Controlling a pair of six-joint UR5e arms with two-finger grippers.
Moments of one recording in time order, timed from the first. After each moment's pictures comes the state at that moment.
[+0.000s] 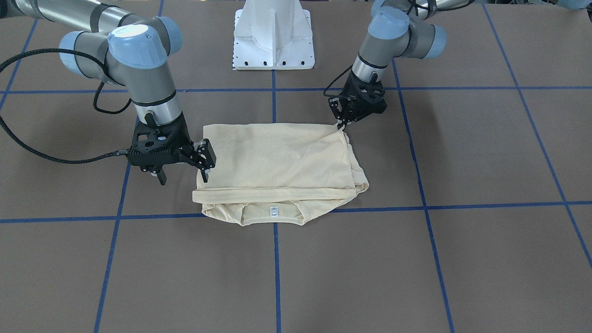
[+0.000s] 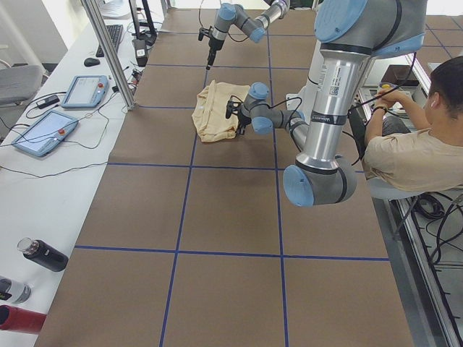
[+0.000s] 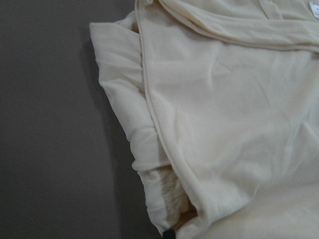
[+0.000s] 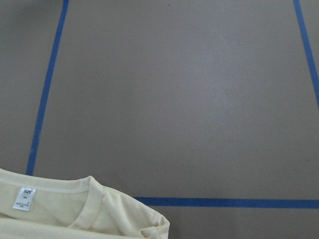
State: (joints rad) left arm -0.47 -1.84 -1.81 -2.07 -1.64 -1.22; right arm 0.69 -1.05 1.75 -1.40 1.70 1.10
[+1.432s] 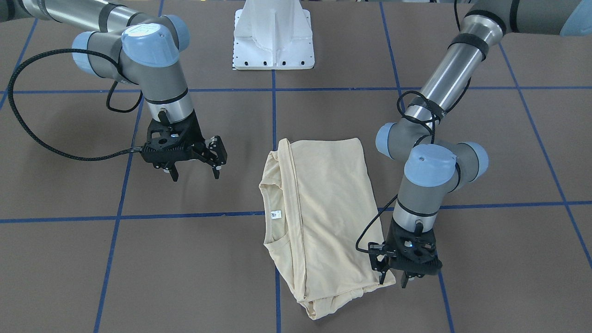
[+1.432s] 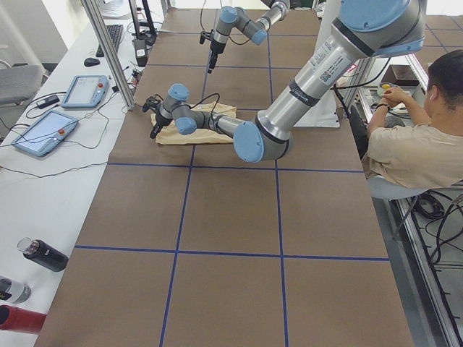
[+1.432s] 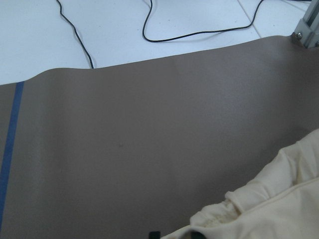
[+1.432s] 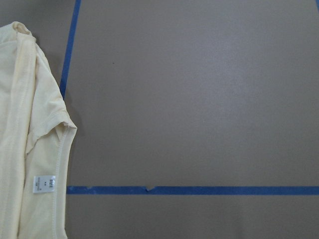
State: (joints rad) left arm -0.87 -2.36 -0.96 -2.38 -1.71 -0.75; right arm 0.65 -1.01 1.73 -1.40 1.70 1.17
